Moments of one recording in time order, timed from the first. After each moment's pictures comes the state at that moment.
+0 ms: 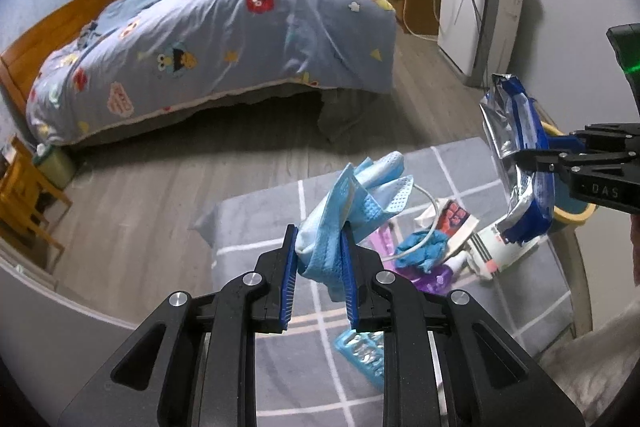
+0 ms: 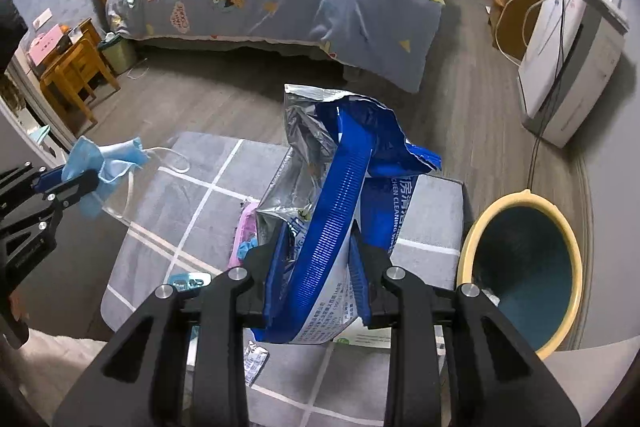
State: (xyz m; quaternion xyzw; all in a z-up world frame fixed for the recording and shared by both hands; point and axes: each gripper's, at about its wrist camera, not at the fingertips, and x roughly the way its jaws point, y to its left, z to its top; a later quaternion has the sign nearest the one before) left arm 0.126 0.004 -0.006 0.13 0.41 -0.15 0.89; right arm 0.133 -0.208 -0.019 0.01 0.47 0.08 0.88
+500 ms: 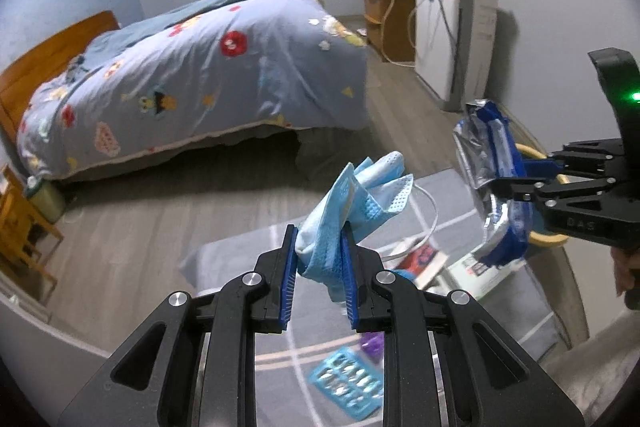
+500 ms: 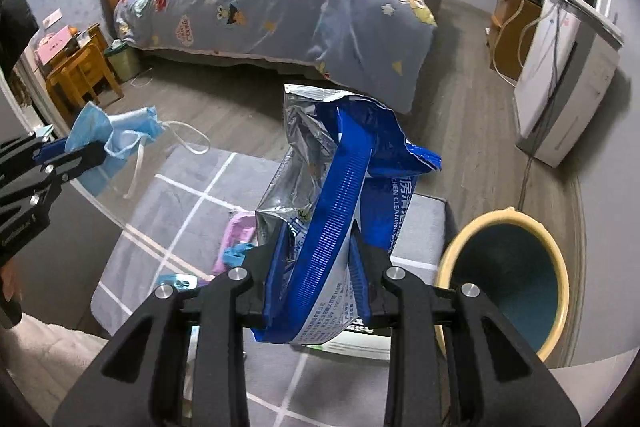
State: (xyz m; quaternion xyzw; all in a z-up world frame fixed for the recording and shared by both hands) left arm 0.126 -0.038 0.020 0.13 0.36 -0.19 0.90; right arm 0.122 -0.234 -0.008 0.00 0.44 0.08 0.89
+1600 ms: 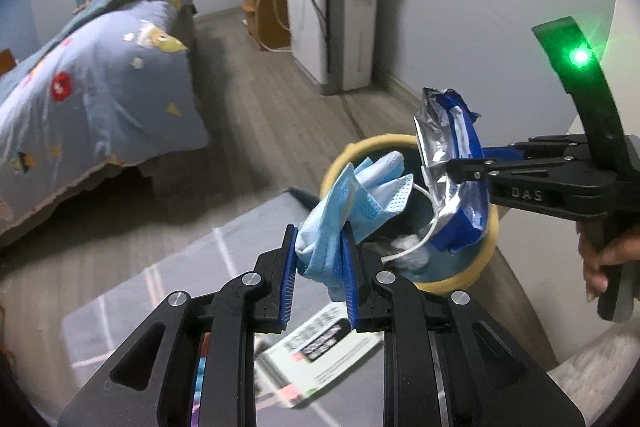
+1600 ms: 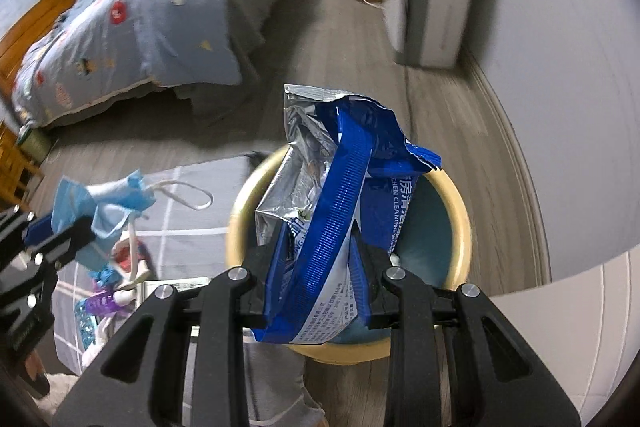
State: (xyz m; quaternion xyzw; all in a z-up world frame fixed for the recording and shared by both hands) left arm 0.128 -0.271 -0.031 0.17 0.38 -0.35 0.84; right arm 0.090 -0.460 -0.063 0.13 0.48 -0.10 0.86
